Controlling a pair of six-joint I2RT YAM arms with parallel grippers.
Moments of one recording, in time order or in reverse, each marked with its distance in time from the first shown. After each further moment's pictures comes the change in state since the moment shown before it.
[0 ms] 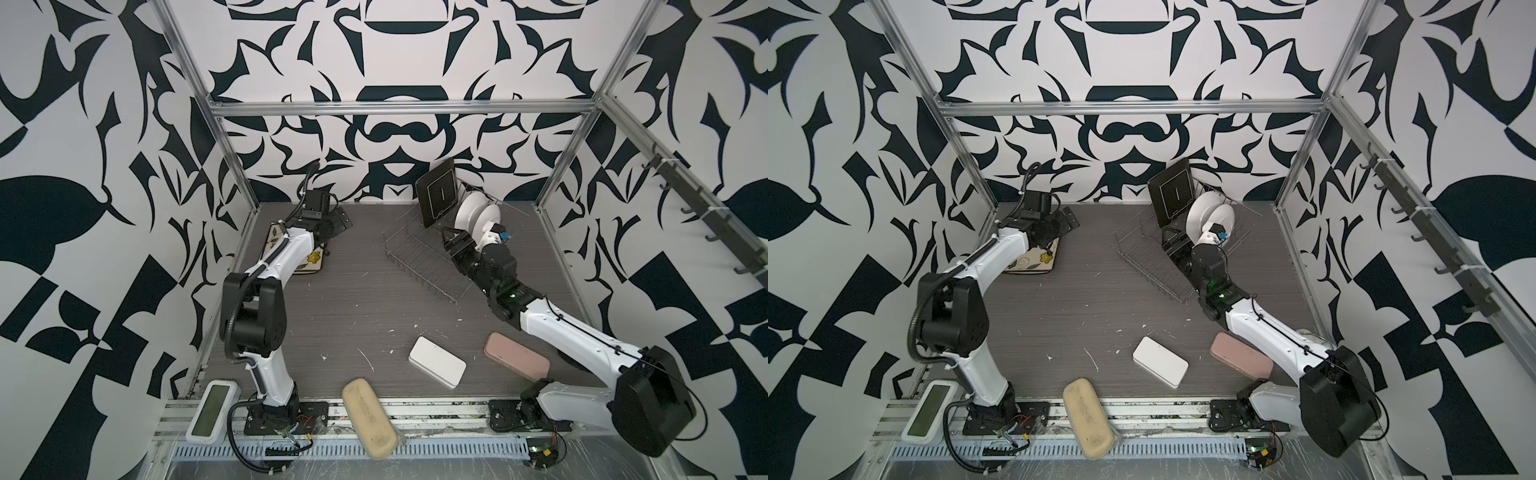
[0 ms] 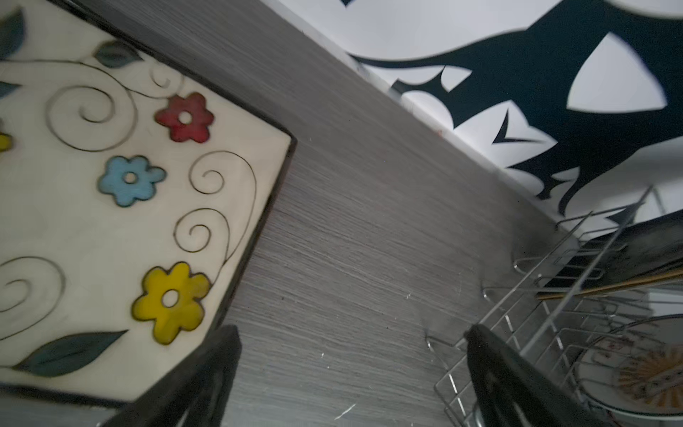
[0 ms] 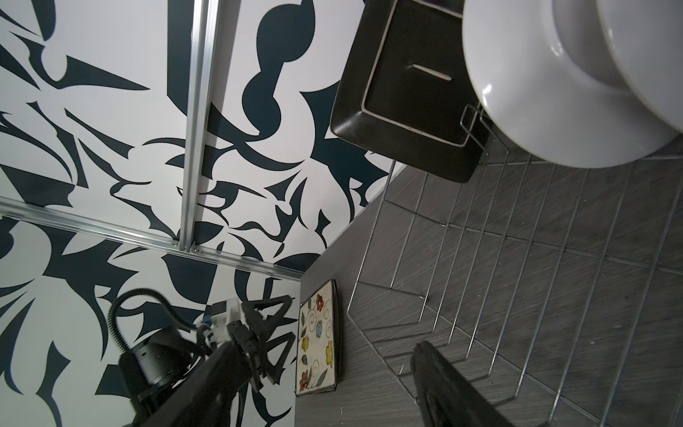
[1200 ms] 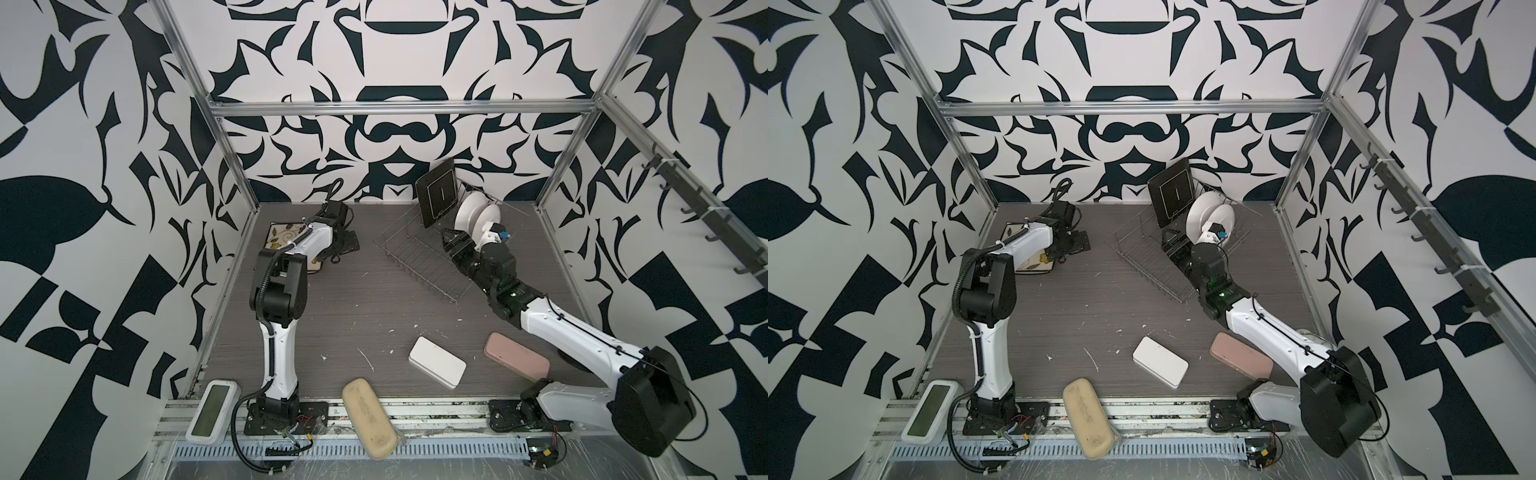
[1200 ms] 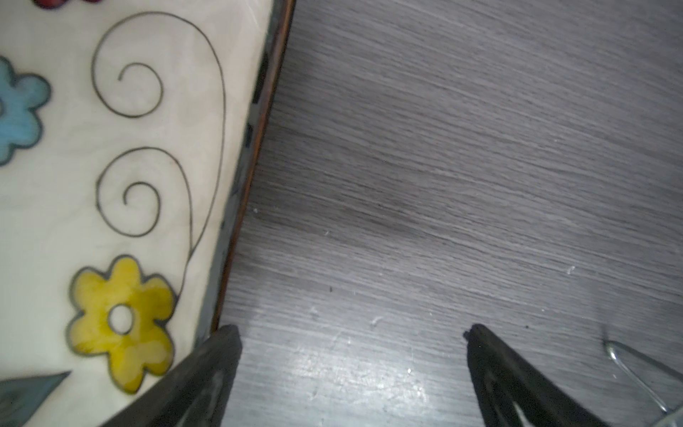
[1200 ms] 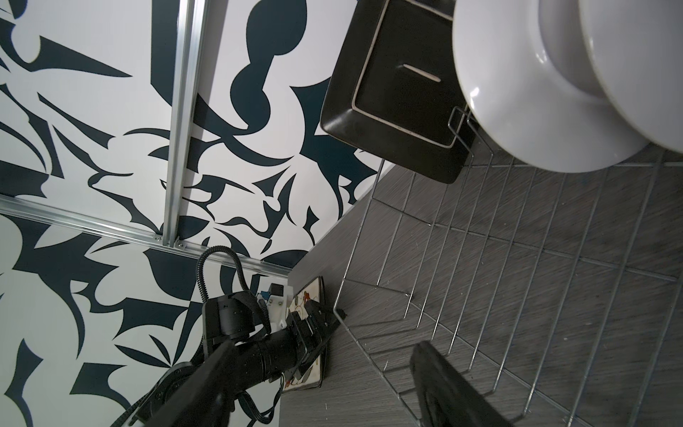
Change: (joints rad) left arm -0.037 0.249 0.136 -0.204 -0.079 0.150; right arm -0.005 -0.001 0.013 -0.048 0.001 -0.030
